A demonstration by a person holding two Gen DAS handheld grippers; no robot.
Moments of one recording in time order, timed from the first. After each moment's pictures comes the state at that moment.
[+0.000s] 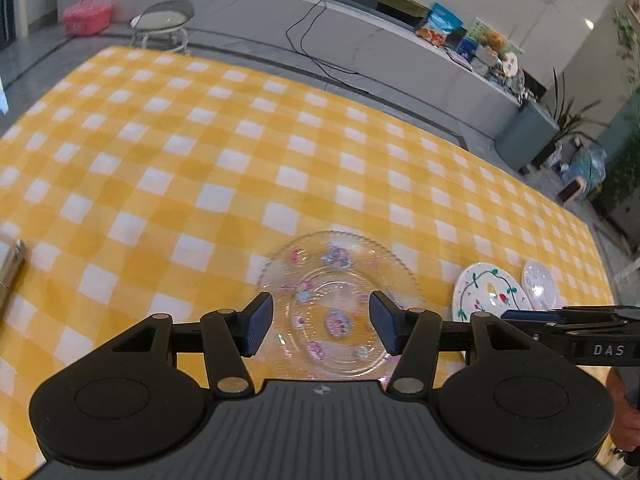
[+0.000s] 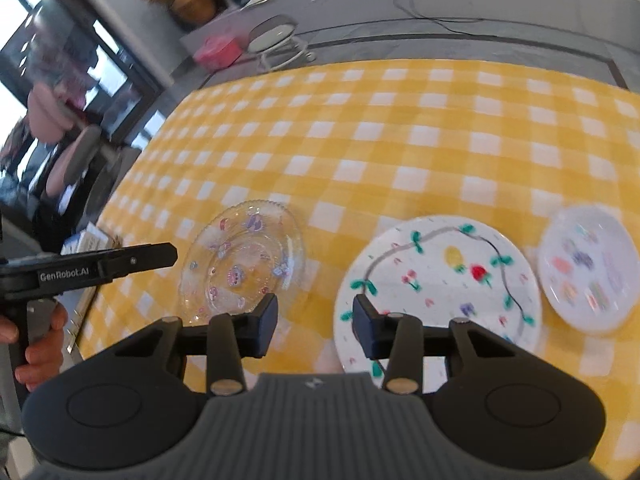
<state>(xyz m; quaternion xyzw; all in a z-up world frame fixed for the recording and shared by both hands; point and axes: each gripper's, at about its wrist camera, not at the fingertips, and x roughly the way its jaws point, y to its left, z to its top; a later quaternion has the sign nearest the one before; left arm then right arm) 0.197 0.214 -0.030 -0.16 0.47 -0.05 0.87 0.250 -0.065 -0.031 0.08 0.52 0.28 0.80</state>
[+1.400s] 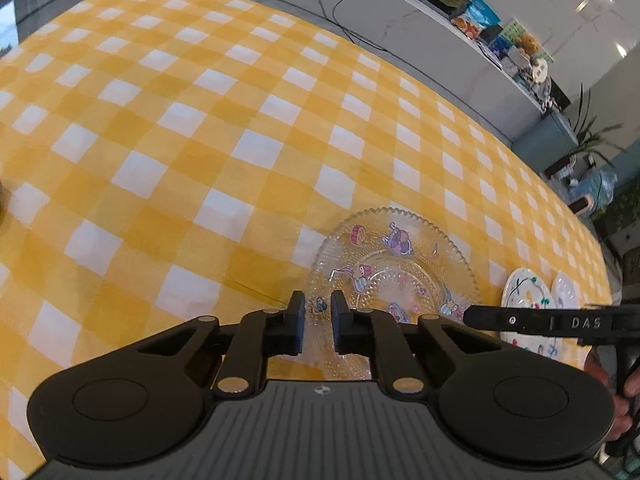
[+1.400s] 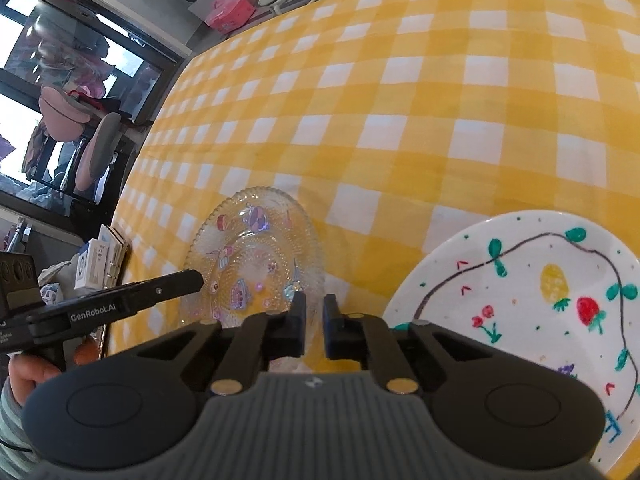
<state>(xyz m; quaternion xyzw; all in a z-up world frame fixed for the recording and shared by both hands) 0.212 0.248 -0.075 -0.22 0.51 -0.03 0.83 0.310 -0.031 -0.096 0.16 0.59 0.31 0.72</state>
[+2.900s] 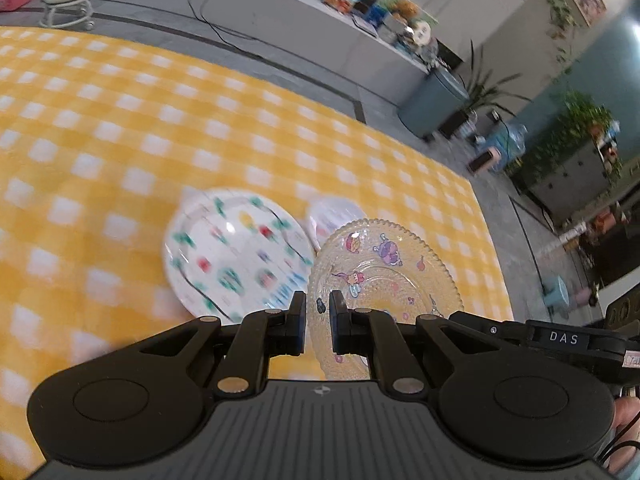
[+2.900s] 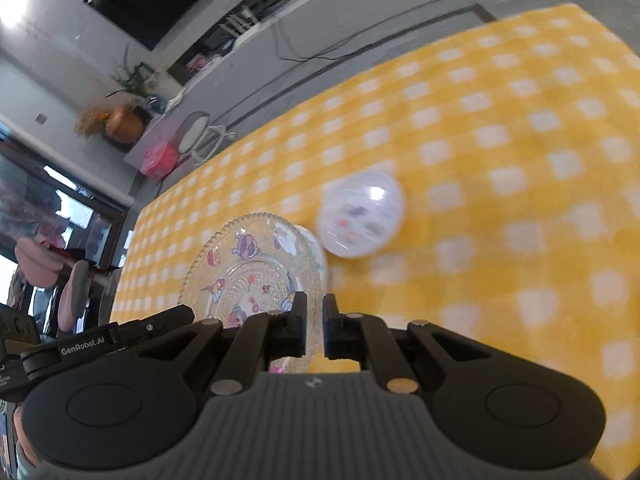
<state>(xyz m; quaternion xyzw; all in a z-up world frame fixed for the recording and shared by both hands) 0.173 0.019 0.002 -0.20 0.49 -0.16 0.83 0.164 -0.304 0.012 0.28 0.50 0.14 0.81</state>
